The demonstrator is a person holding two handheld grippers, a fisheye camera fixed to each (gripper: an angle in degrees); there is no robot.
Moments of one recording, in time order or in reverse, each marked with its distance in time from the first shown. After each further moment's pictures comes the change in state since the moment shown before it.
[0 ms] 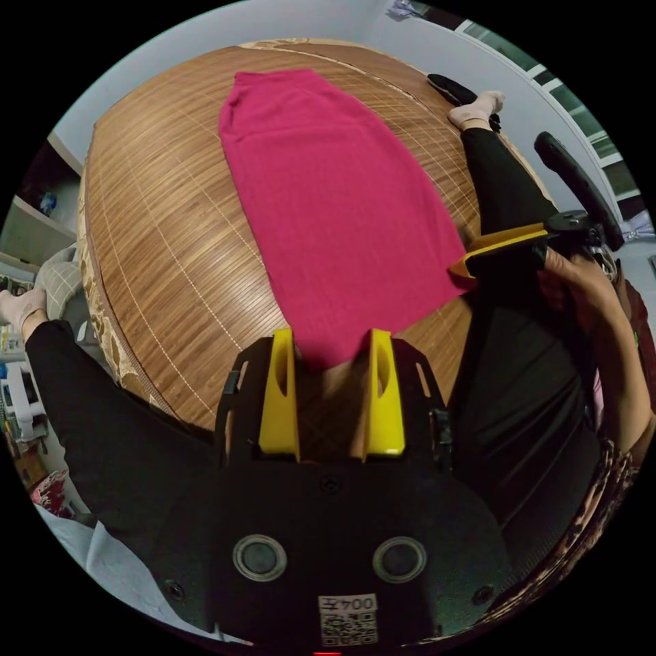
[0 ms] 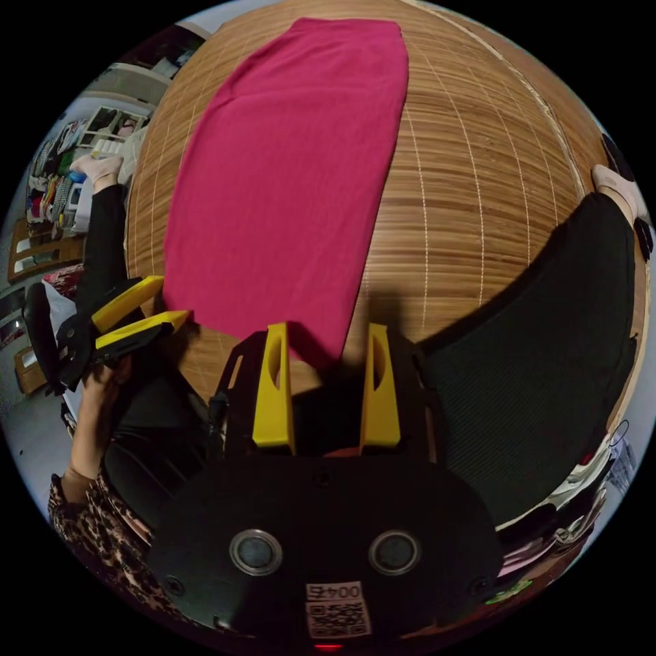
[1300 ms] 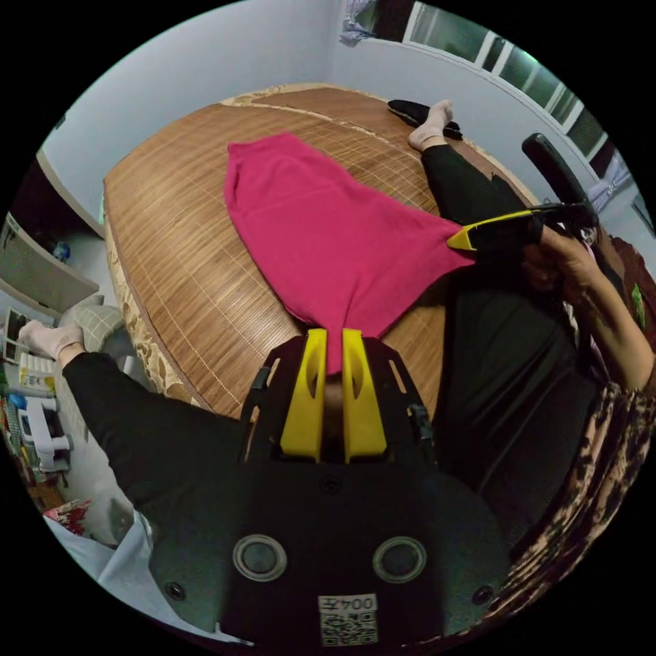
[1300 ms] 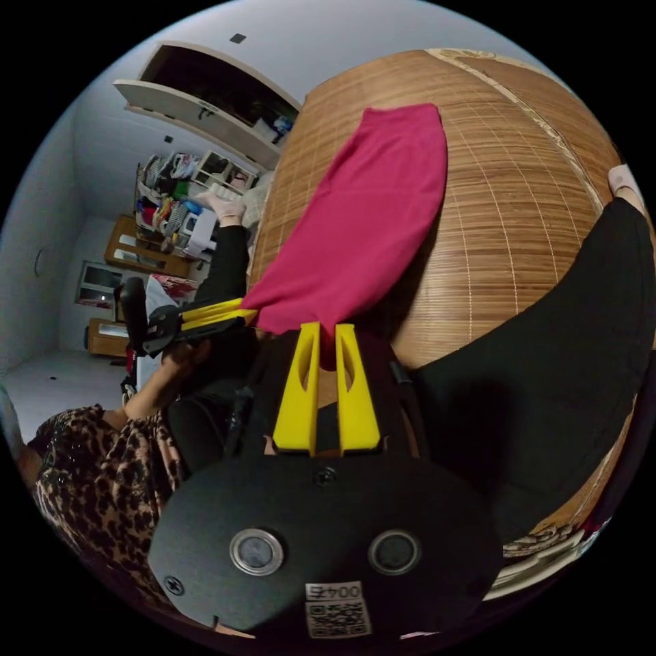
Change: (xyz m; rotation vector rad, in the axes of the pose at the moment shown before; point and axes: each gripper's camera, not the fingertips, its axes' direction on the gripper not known) left arm 0.099 0.046 -0.157 0.179 -0.097 0.155; right arm -0.020 0.156 -0.113 0.359 -0.425 -0.181
